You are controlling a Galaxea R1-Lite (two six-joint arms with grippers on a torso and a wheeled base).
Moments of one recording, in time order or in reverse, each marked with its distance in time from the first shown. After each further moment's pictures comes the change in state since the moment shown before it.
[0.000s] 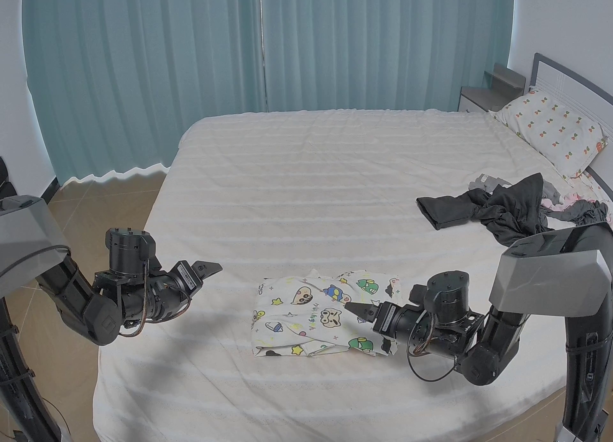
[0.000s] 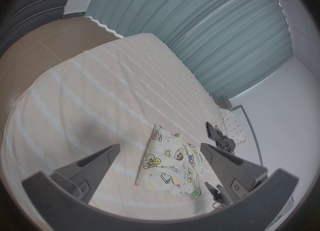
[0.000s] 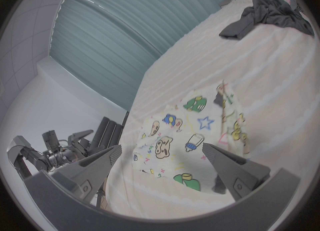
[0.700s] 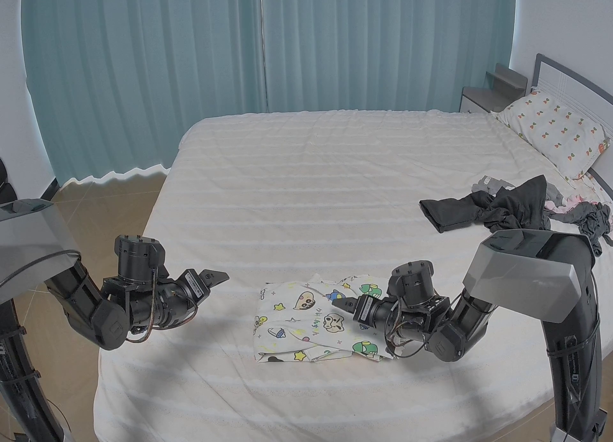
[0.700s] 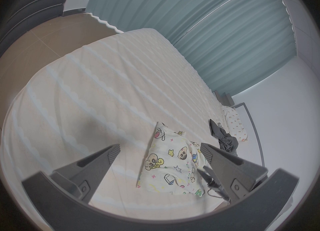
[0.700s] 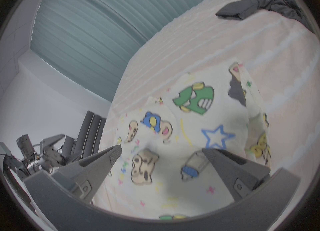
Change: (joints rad) left arm -0.026 0.035 0.005 -0.005 0.006 -0.007; right arm -0.014 0.116 -0.347 0.335 -0.079 -0.014
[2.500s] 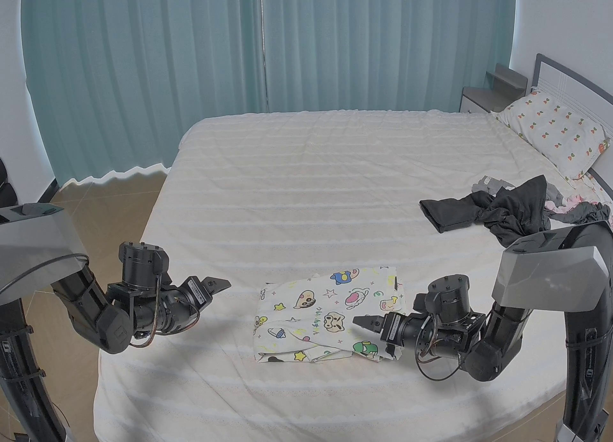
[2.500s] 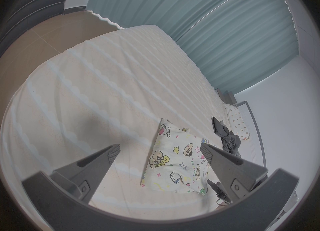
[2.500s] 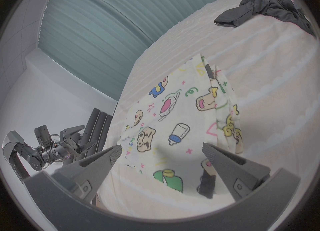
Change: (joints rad) left arm -0.003 0.037 0.010 -0.020 -0.006 0.001; right arm -0.027 -0.121 0.387 -0.236 0.121 -0.039
